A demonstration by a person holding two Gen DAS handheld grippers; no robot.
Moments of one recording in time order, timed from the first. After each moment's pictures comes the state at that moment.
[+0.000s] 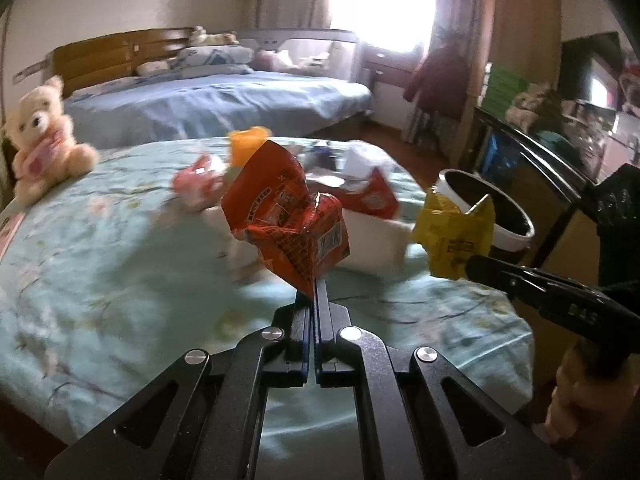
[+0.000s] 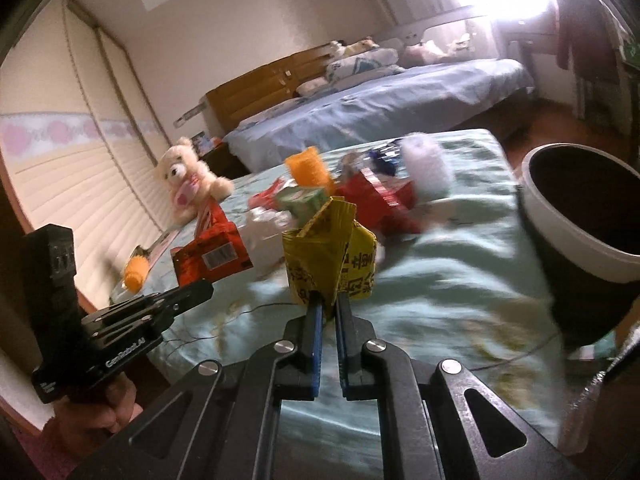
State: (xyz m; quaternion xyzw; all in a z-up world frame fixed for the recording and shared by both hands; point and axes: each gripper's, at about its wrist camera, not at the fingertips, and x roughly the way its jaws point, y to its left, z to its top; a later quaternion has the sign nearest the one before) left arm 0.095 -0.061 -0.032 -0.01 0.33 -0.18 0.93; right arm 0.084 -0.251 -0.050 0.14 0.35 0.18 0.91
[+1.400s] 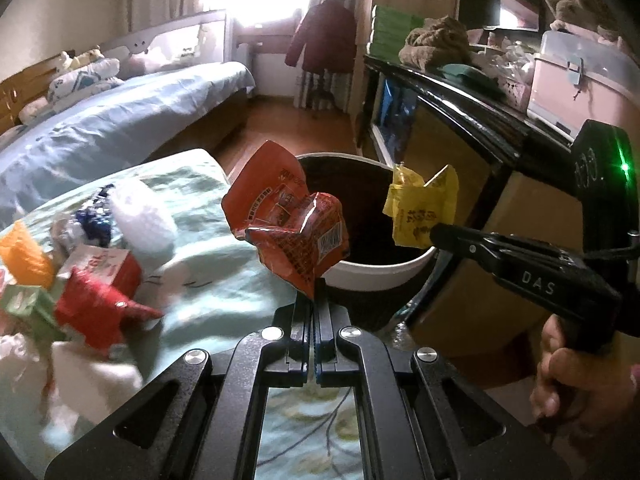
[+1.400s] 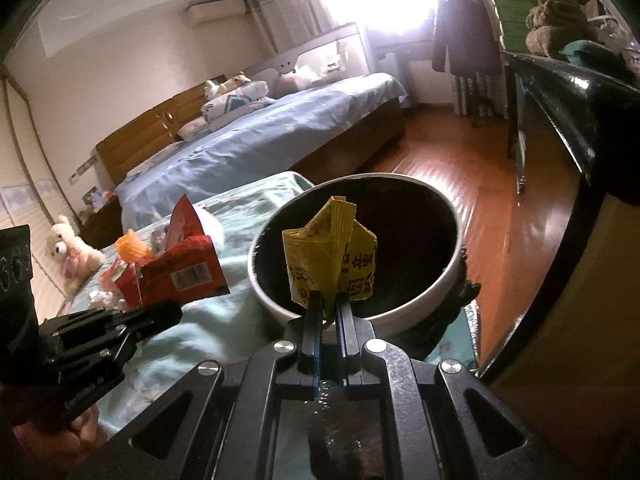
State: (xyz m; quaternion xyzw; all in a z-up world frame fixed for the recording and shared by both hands) left arm 0.150 -0.269 -0.023 0.08 0.35 -0.34 0.87; right arm 0.095 -0.429 -0.048 0.16 0.34 -0.03 0.93
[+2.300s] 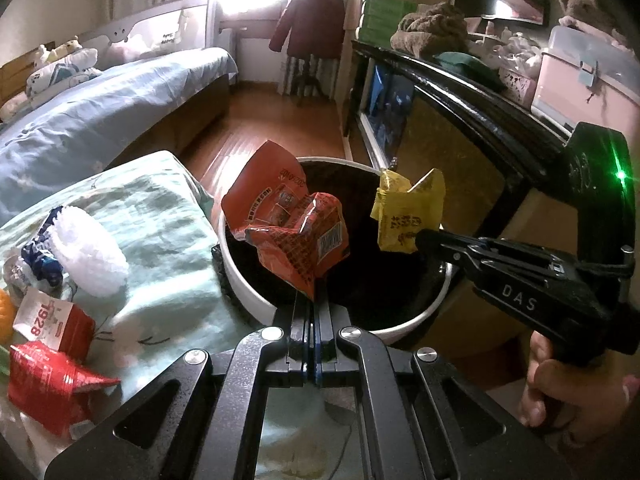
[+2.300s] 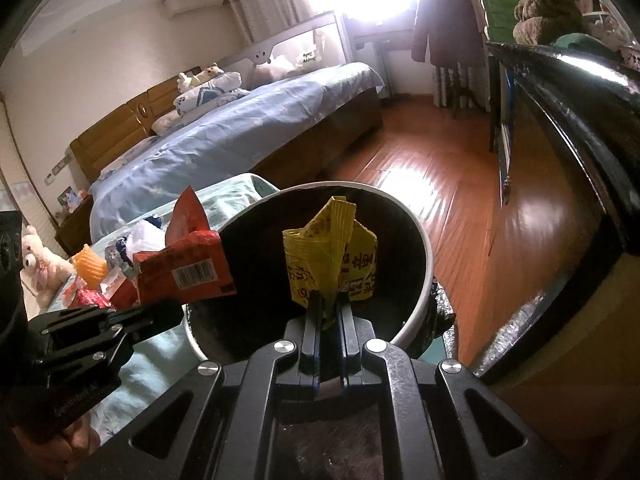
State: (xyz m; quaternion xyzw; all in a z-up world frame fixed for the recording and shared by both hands) left arm 0.190 -0.316 -0.028 0.09 0.37 -0.37 0.85; right arm 0.134 -0.462 -0.059 0.16 0.36 -0.06 0.92
